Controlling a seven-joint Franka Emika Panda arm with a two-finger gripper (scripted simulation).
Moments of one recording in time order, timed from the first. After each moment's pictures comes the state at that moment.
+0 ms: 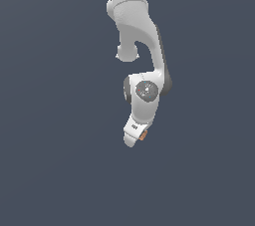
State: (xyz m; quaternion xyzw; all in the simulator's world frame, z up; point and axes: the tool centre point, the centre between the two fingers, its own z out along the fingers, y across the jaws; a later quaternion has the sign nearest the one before) arm 0.047 0.057 0.040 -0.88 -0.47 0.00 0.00
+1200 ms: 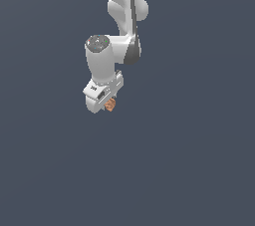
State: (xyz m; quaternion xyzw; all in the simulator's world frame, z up) arm -0.056 -0.086 0.131 -0.88 -0.47 0.00 0.00
